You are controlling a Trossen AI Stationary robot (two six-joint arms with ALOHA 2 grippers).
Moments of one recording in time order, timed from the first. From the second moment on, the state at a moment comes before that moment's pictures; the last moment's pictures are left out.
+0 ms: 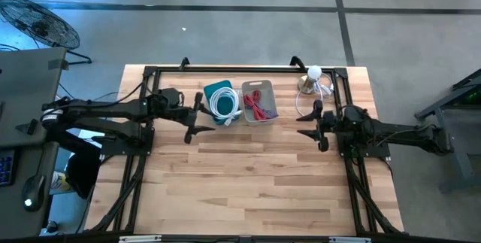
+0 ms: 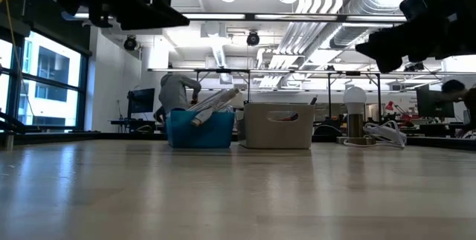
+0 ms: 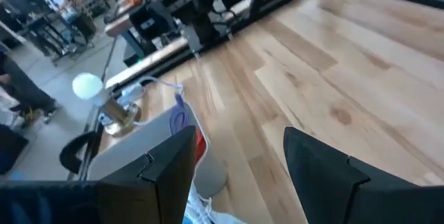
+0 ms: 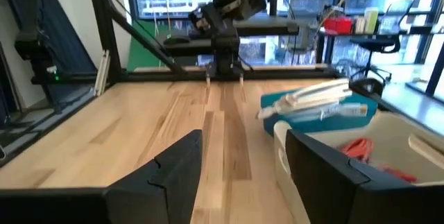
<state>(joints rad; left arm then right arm) 0.18 0.95 0.56 0.11 0.27 0.57 -0.24 0.32 0.01 0.29 -0.26 0.02</state>
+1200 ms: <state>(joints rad) -0.05 0.54 0.55 -0.31 0.27 0.72 -0.24 0.32 0.01 0.27 -0.26 0.03</state>
